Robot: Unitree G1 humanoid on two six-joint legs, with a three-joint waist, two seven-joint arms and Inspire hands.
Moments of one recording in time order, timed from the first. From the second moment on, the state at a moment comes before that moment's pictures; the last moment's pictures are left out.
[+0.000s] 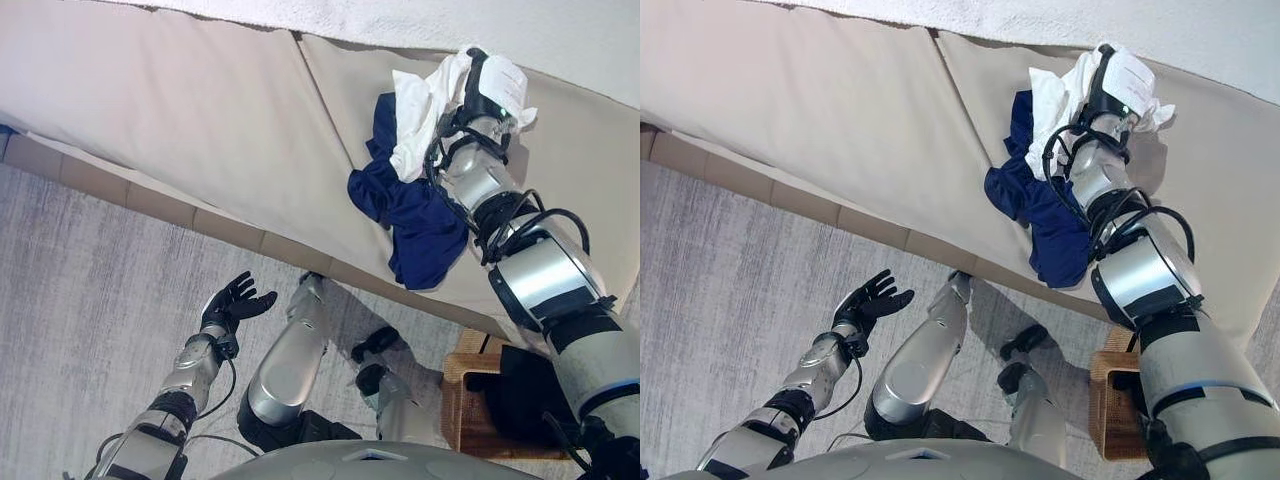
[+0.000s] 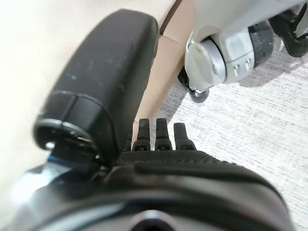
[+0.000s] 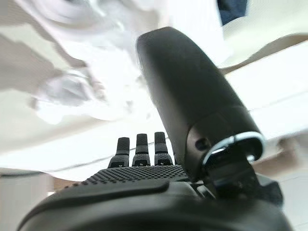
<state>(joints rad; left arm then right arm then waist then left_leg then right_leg) -0.20 0.32 -0.27 0.93 -0.68 -0.18 -0.08 -1.29 -0.46 0.66 1.21 -0.33 0.24 -0.43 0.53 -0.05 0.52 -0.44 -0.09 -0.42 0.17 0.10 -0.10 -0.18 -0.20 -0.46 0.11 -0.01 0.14</state>
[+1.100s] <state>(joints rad) -0.16 0.41 -0.20 0.91 -0.69 -0.19 -0.06 -1.41 -0.68 0.56 0.86 0.05 0.22 -0.77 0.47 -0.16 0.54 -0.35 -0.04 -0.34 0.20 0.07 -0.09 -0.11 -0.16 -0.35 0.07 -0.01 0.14</state>
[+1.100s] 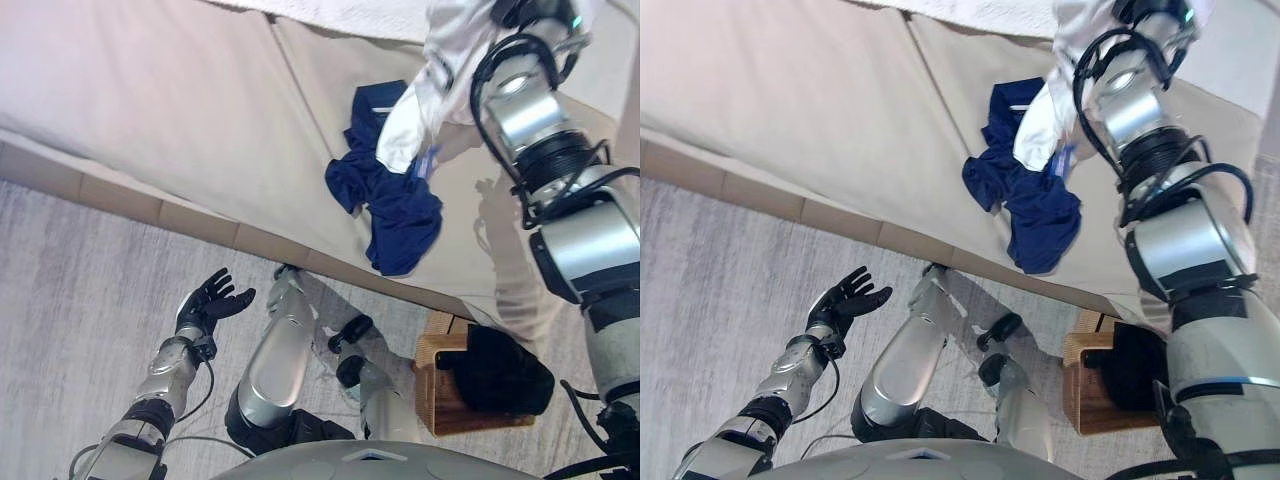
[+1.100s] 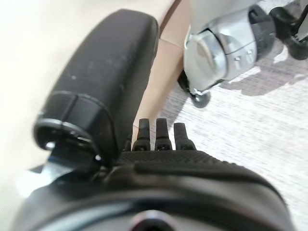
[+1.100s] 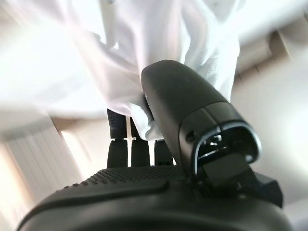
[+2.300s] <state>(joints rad) -0.12 0.29 -0.21 0.97 -0.51 -0.07 -0.04 -0.90 -0.88 0.25 0.90 0.16 0.15 -0.30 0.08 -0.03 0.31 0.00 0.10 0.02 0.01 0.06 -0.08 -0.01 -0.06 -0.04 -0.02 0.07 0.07</state>
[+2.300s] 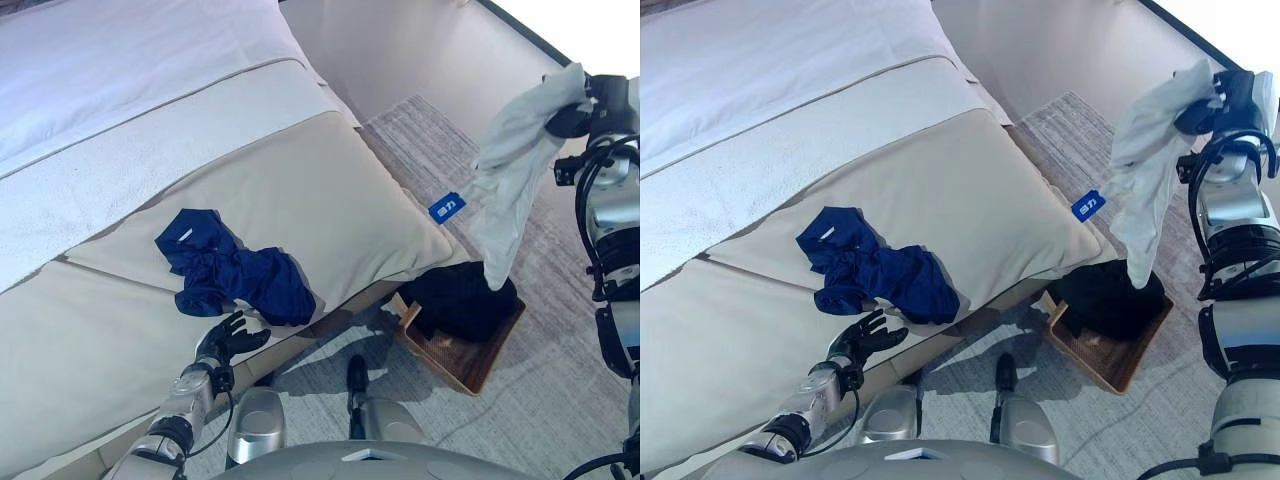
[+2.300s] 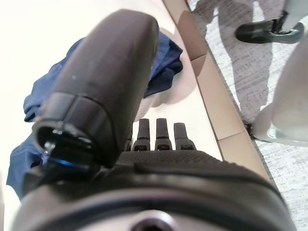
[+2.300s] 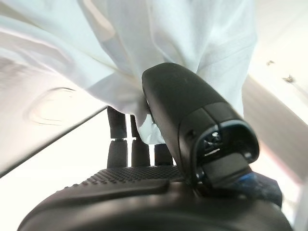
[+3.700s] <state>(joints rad) -0.18 0.21 -0.24 0.96 -0.63 -0.18 -0.05 -0.46 -0.76 -0.14 0.24 -0.11 -0.17 -0.89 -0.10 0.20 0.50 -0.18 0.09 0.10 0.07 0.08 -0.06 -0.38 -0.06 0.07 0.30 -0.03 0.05</state>
